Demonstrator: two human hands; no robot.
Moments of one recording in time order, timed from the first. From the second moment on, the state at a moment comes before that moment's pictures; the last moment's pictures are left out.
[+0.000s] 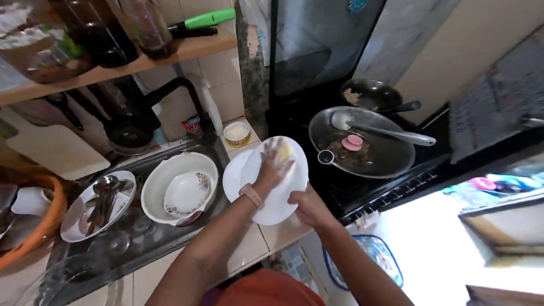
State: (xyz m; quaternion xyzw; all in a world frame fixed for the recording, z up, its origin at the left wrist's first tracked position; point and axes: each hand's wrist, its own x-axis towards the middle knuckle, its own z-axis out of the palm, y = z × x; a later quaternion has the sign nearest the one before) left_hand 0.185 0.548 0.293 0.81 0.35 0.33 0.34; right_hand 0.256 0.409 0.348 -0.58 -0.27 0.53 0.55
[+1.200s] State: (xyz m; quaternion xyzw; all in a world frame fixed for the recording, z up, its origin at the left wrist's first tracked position) left_hand 0.150 0.531 0.292 0.92 0.18 0.25 0.25; right_hand 0.261 0.412 0.336 -0.55 -0.26 0.50 0.62
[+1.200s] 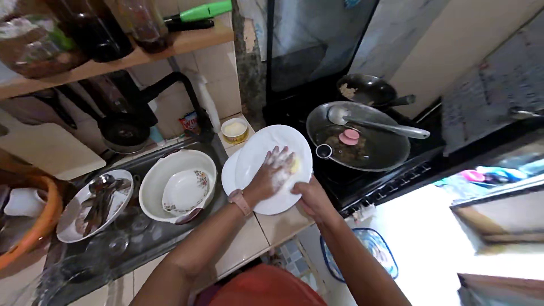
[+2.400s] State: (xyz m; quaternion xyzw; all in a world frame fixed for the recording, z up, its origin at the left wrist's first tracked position) left_hand 0.101 0.552 0.247 0.91 0.27 0.23 0.22; right_hand 0.271 0.426 0.313 -0.55 -0.23 0.55 0.59
